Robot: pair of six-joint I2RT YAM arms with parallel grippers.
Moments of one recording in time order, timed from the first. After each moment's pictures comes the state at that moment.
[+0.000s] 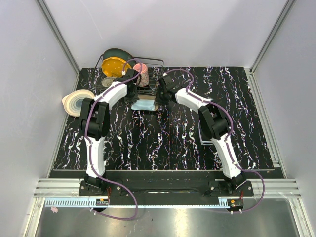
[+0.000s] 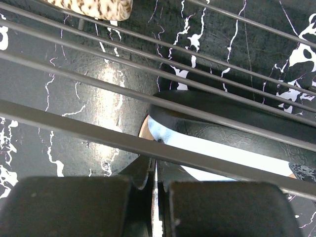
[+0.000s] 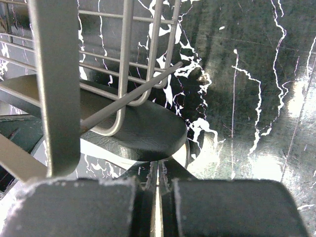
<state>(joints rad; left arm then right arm) -0.29 2.13 1.71 -0.69 -0.19 -0.42 0.59 2.36 1.91 -0.40 -0.09 0.75</state>
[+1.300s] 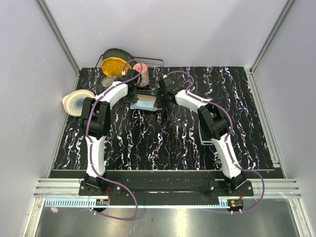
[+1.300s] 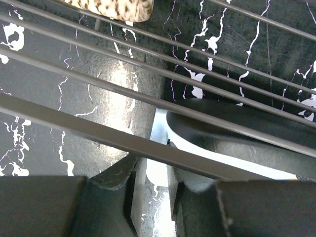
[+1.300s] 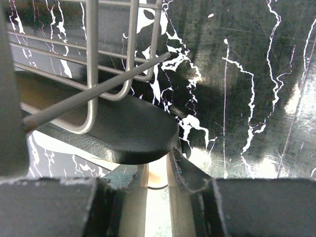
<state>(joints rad) -0.29 2.16 1.73 -0.72 -0.24 -0.41 0.59 2.36 1.87 -0.38 -0.09 0.74</state>
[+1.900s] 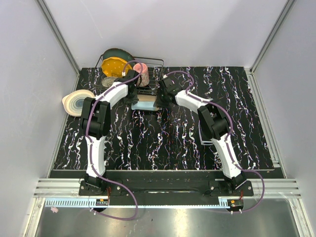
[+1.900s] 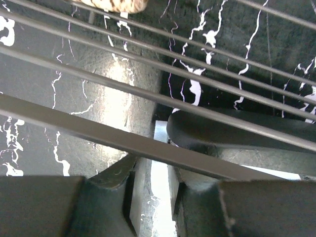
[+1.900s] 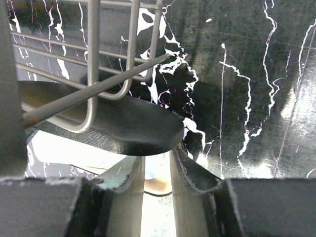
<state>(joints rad) -0.29 2.16 1.72 -0.71 -0.23 -0.41 0.59 2.35 1.86 -0.35 -0.07 0.73</state>
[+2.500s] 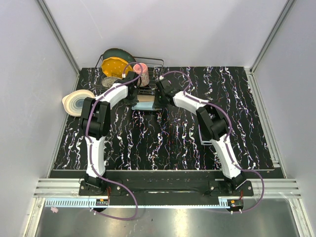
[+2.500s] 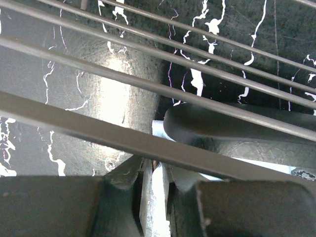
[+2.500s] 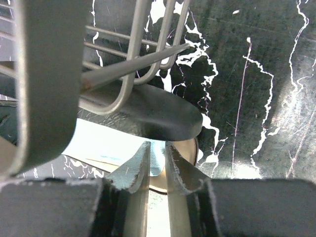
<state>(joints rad) -0.29 2.15 1.68 -0.69 -0.21 -0.41 0.62 2.35 1.86 -0.35 -0.06 0.66</state>
